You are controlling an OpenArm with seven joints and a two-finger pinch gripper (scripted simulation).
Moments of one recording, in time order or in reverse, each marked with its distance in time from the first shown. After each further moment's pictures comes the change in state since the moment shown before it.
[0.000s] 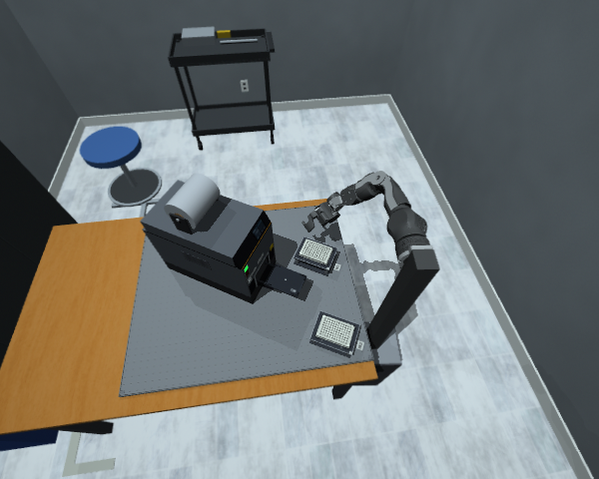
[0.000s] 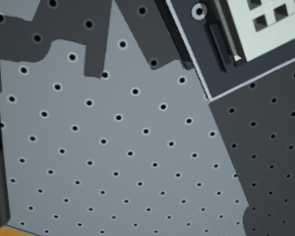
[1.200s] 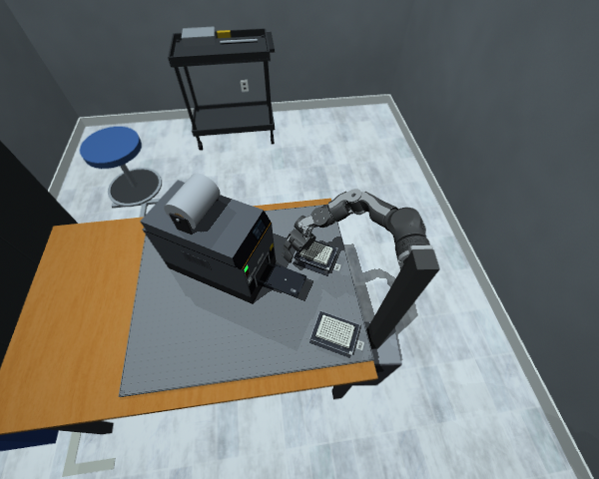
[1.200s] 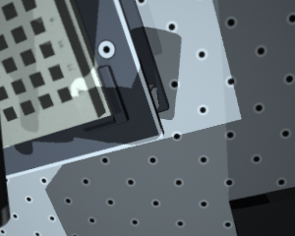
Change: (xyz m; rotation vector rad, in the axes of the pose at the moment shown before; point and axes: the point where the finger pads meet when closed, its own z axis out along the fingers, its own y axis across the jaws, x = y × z) arm 0.061 0.125 0.068 0.206 0.265 -0.093
